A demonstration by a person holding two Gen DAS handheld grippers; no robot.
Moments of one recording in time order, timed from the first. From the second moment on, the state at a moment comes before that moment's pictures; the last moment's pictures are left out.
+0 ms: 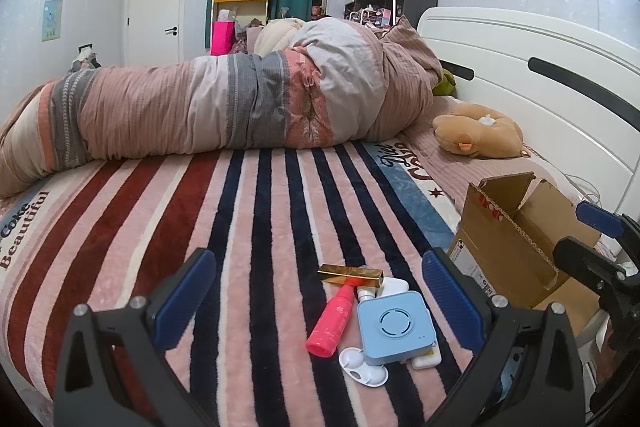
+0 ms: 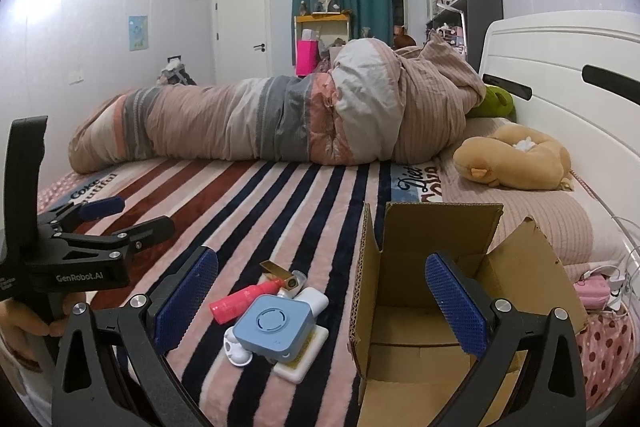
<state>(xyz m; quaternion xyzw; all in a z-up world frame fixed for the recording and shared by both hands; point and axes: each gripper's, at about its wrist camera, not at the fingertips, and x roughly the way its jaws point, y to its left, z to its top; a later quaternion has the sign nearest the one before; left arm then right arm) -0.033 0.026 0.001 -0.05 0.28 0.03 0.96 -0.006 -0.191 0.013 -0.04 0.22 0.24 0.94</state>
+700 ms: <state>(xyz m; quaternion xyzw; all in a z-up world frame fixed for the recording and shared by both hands) -0.022 0.066 -0.024 -0.06 0.30 0.00 0.95 -0.019 -0.143 -0.001 -0.10 0.23 0.26 0.93</state>
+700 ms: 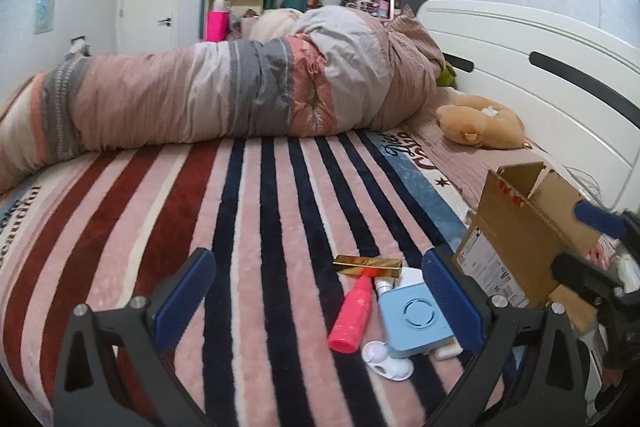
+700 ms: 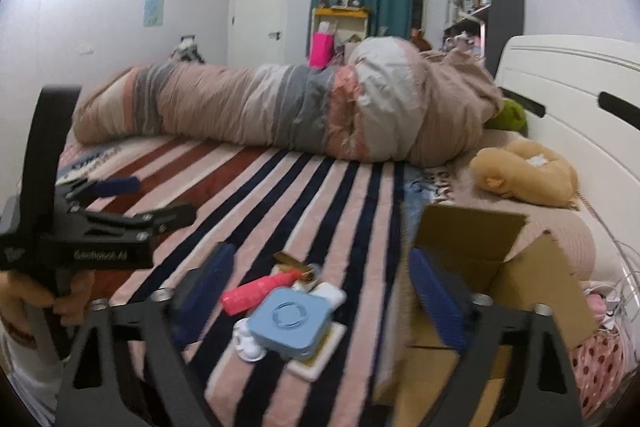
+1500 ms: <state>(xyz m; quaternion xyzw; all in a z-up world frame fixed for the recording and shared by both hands) 0.027 0.134 -0.118 -0.09 0.34 -0.09 0.93 0.080 -0.060 -0.142 -0.10 0.45 0.14 0.88</state>
